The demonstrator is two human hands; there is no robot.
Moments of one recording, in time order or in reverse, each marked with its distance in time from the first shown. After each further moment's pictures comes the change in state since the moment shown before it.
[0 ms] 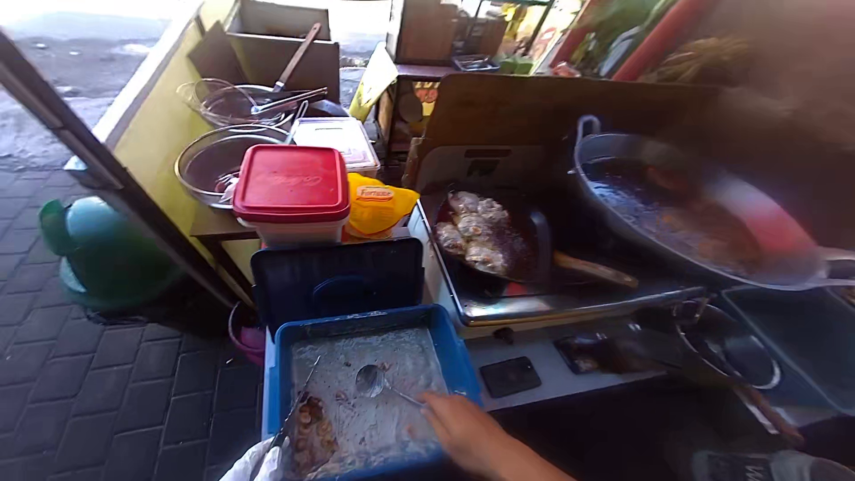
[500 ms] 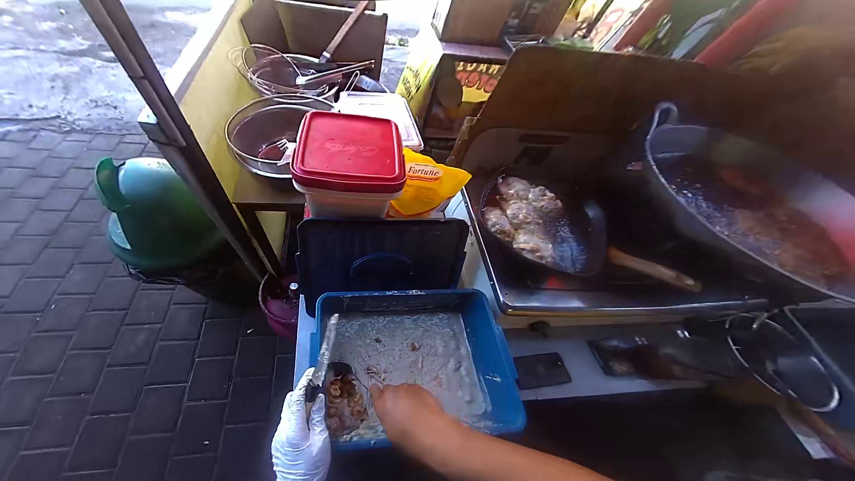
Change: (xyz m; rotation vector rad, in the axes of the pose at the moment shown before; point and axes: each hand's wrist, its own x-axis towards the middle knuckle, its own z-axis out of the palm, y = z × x) left_hand 0.021 -0.027 0.060 -0.015 0.523 0.312; right_hand 0.049 -0.145 0.042 -0.369 -0.244 -0.045
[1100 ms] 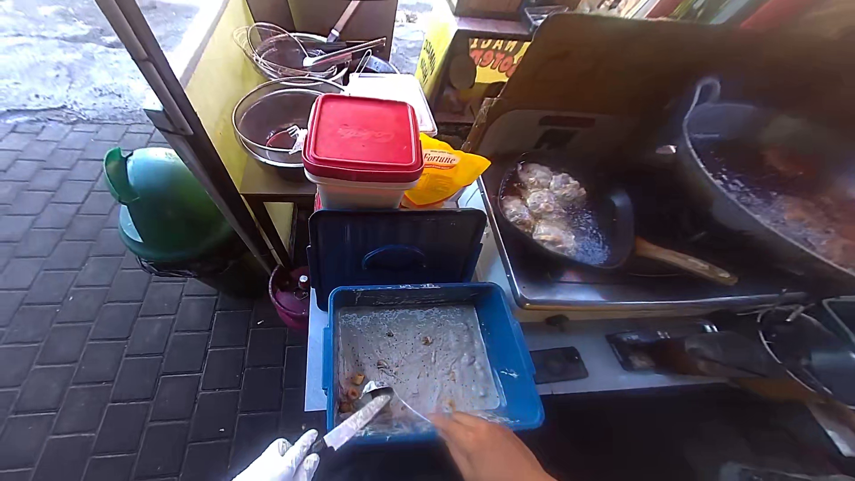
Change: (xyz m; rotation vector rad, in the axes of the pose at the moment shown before) left_hand 0.014 0.038 -0.129 0.451 -0.754 0.009; right_hand -0.065 0.073 0.076 0.148 0.486 -0.141
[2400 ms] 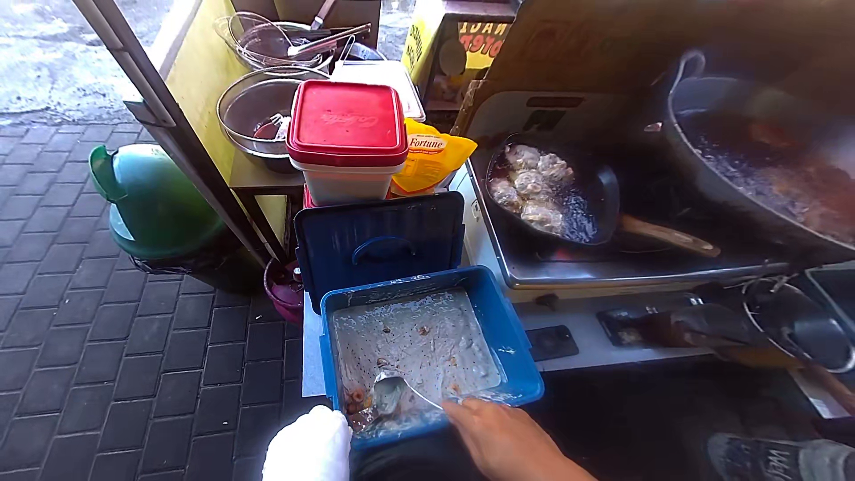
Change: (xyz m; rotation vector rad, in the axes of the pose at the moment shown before) left_hand 0.035 0.111 -0.024 0.444 -0.452 -0.218; right_hand -0.020 -0.015 -0.033 -0.116 -0.181 0.127
